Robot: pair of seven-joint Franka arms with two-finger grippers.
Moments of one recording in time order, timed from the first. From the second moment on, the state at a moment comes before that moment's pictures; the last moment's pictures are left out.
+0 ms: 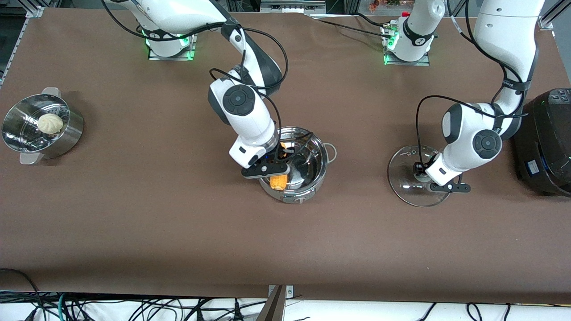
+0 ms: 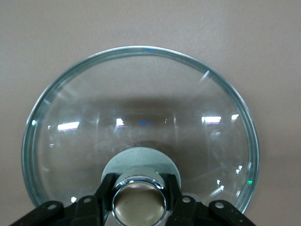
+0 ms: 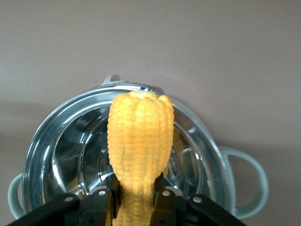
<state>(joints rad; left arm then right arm) -0.10 0.46 0.07 -2.03 -0.04 2.41 0.02 0.70 0.71 -0.01 -1.31 0.11 2.24 0.57</state>
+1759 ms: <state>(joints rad) -0.07 -0.08 0.12 -1.71 0.02 1.60 0.02 0.73 0.63 -0.14 -1.25 0.10 1.97 0.44</state>
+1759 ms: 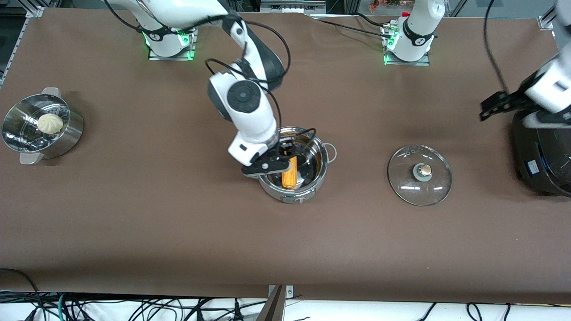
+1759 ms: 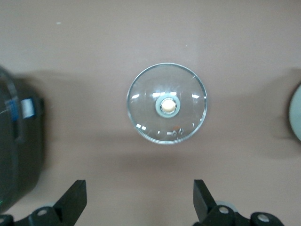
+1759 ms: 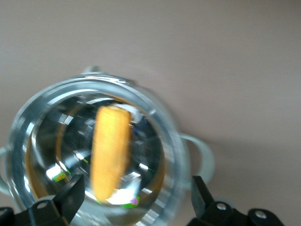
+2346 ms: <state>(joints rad) -0.05 -0.04 0.12 -1.56 0.02 1.46 0.02 0.68 0.45 -0.61 -1.26 0.12 1.51 -0.17</state>
